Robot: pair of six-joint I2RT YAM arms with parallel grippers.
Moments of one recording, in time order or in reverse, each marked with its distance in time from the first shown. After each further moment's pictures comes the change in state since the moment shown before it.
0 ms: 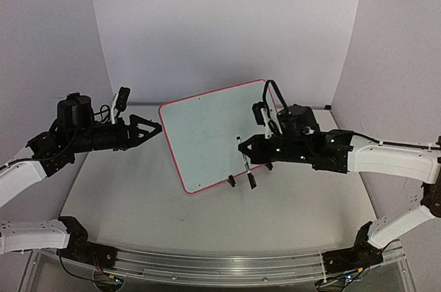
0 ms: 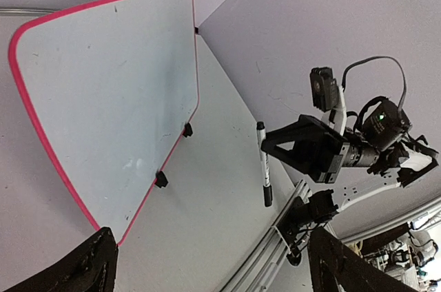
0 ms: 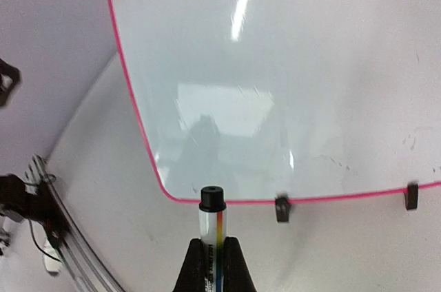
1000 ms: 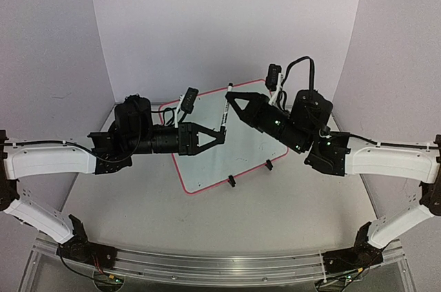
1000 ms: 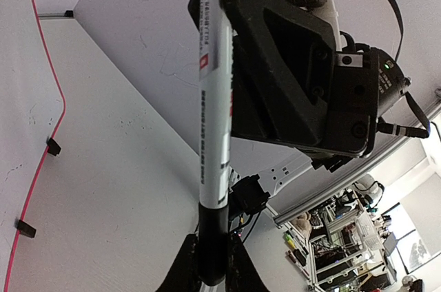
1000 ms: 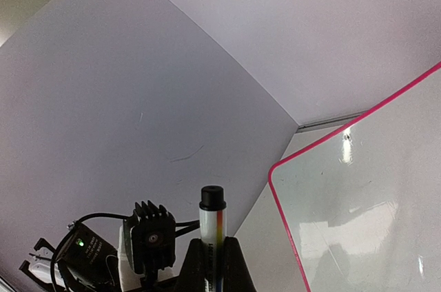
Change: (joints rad) left arm -0.360 0.453 0.104 0.573 0.024 -0.111; right arm 0.054 0.020 0.020 0.607 0.097 0.252
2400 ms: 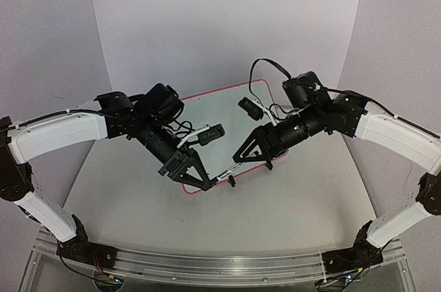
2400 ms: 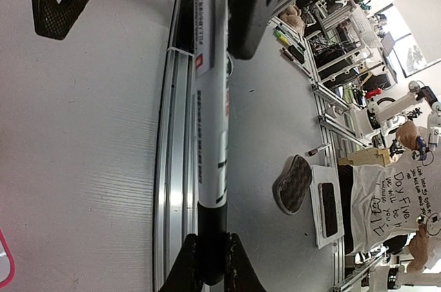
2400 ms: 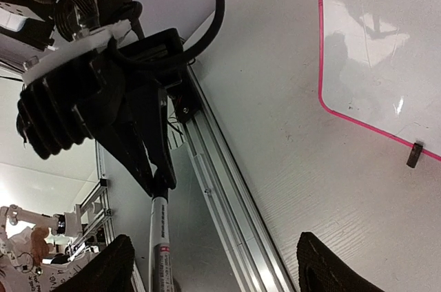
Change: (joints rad) left arm 0.003 0.170 0.455 -1.155 0.421 0.828; right arm -0.167 0.024 0.335 -1.156 -0.837 -0.463
